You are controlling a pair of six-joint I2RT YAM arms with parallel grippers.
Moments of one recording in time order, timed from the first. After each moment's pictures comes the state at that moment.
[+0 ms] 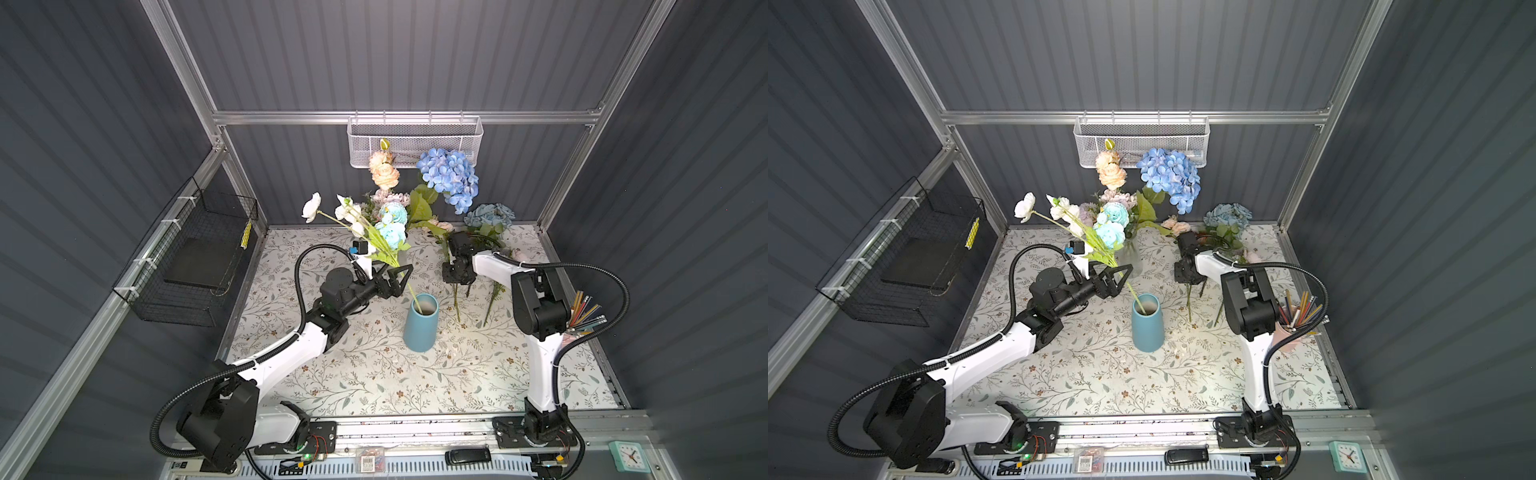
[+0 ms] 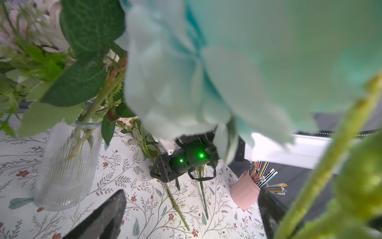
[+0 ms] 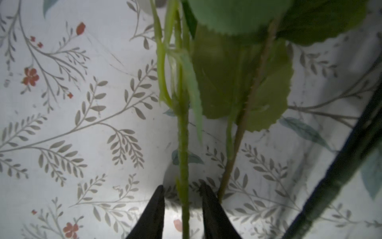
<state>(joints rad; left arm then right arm) -0.59 1.31 0.75 0.55 0.30 -0.53 0.33 2.17 1.58 -0.55 0.06 0.28</state>
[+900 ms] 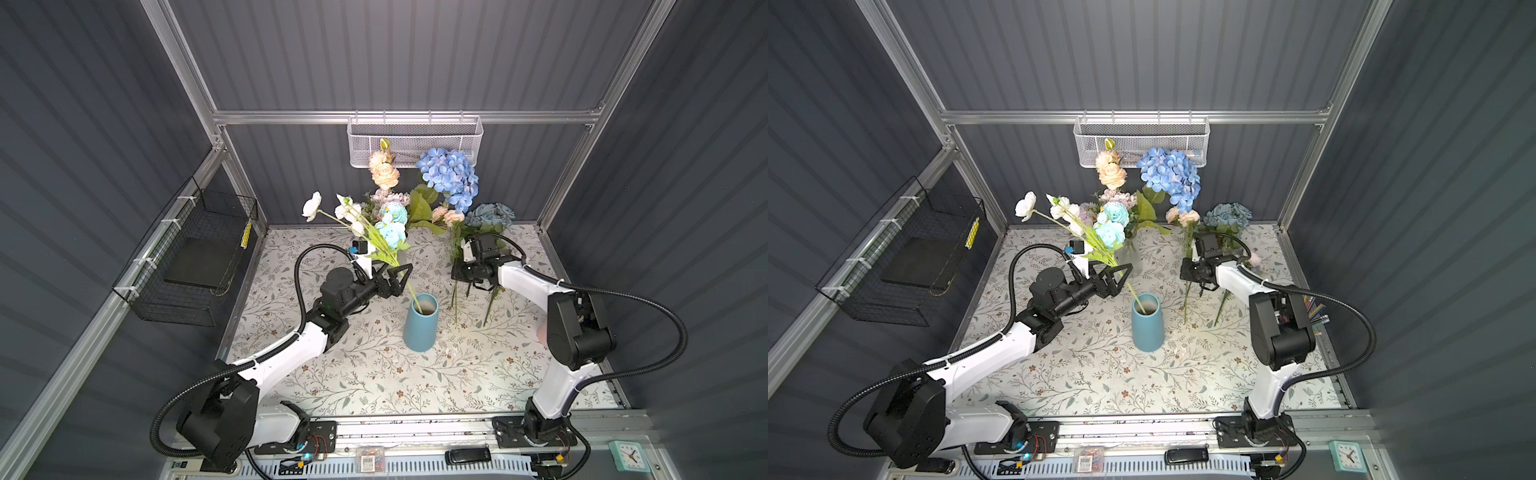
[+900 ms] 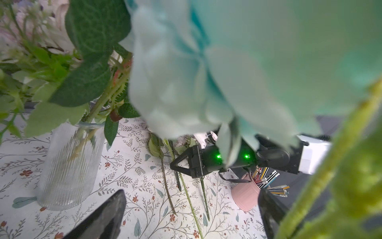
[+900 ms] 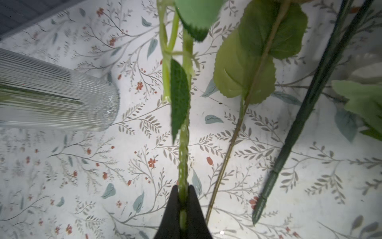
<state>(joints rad) -0.59 1.31 0.75 0.55 0.28 -0.53 0.27 1.79 1.24 -0.32 -0.18 0.40</state>
